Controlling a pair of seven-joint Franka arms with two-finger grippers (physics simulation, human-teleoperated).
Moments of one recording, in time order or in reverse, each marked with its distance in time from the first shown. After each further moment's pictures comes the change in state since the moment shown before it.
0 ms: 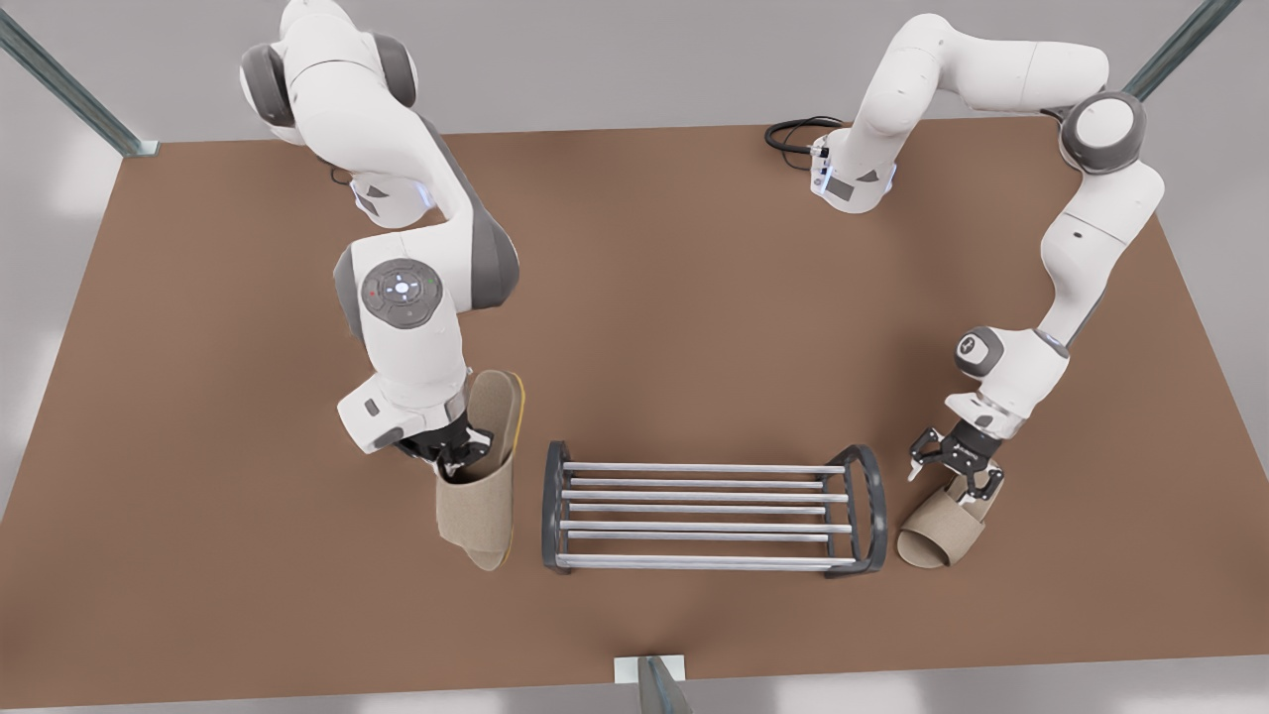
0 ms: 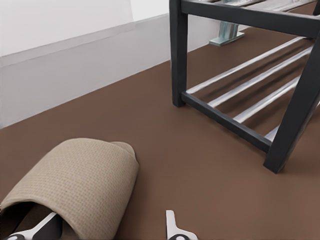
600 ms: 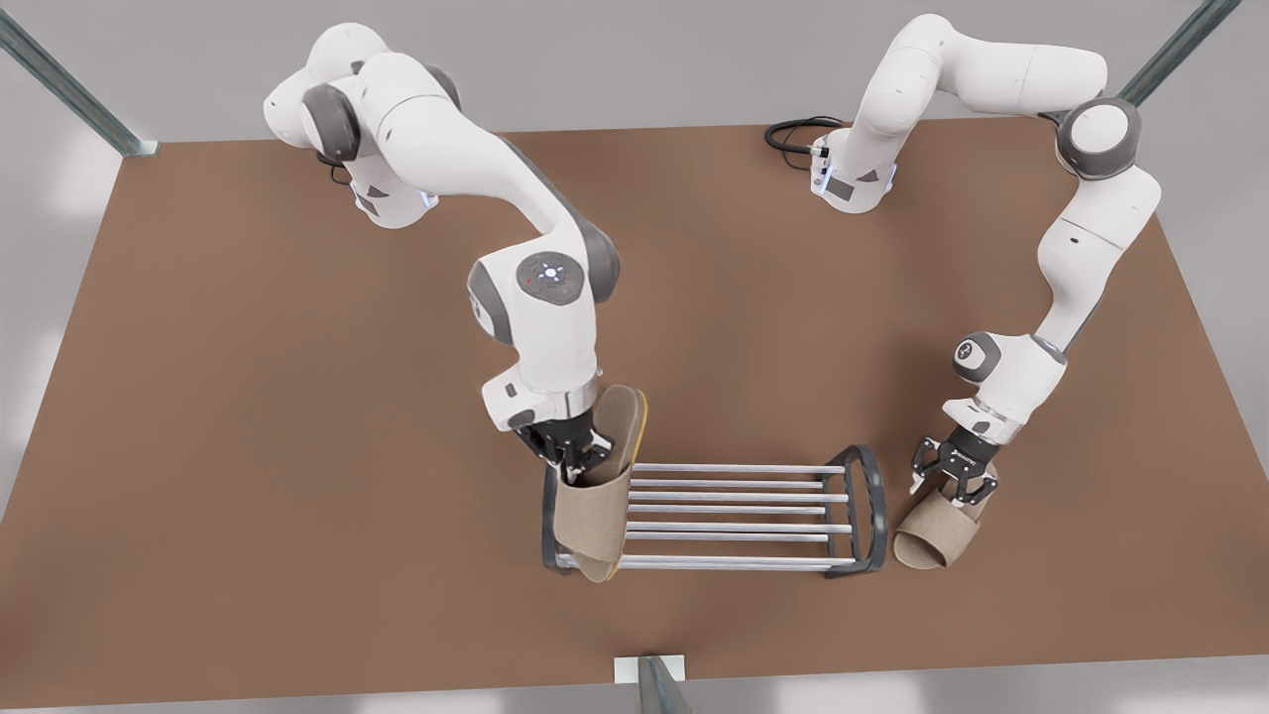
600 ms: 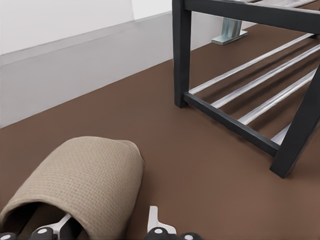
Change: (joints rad) left arm -0.031 0.007 0.012 0.029 -0.007 -0.004 -0.010; right arm 0.112 0.195 0.019 0.137 0.007 0.220 0.381
